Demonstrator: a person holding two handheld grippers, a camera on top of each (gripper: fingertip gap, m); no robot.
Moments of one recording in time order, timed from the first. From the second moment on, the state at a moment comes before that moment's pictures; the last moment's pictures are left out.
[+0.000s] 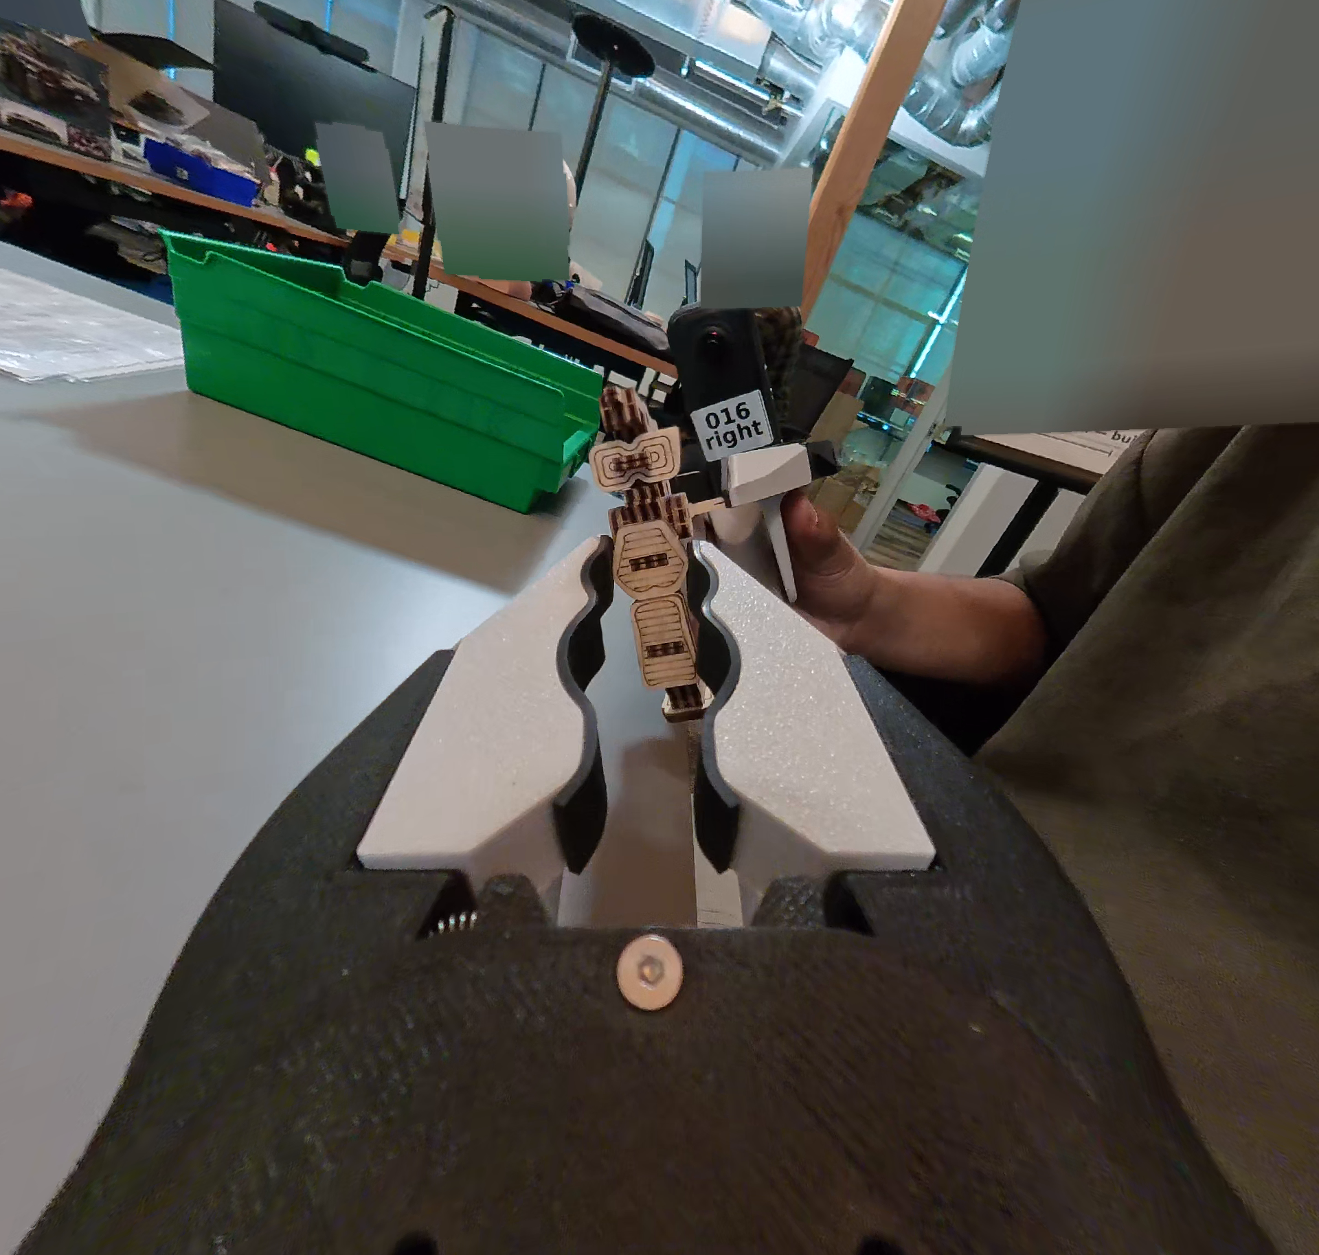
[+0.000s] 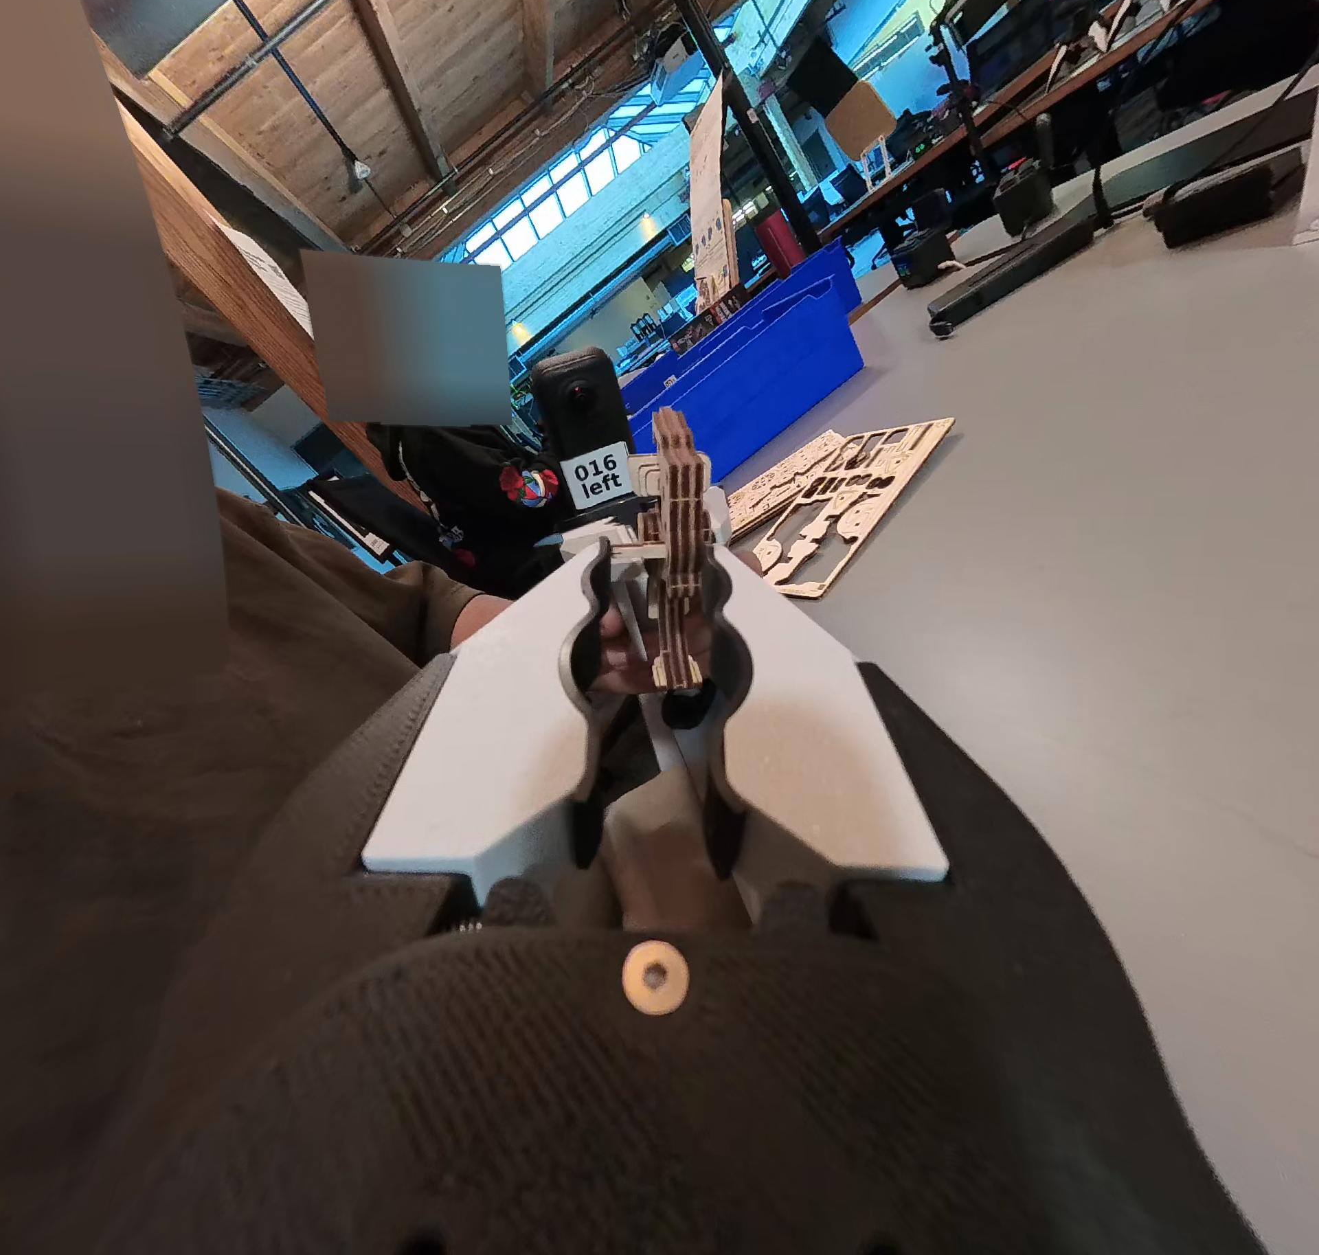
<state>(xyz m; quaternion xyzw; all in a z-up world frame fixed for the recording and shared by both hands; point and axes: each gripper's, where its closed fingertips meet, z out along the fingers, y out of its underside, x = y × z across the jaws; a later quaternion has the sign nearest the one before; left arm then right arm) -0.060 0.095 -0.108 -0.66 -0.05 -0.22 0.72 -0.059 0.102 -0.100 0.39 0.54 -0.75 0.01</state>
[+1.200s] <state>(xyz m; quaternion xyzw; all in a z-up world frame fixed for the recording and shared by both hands) -0.025 0.081 -0.090 -0.63 0.08 -0.19 0.75 -0.028 0.079 -0.072 0.20 0.66 -0.68 -0.27</state>
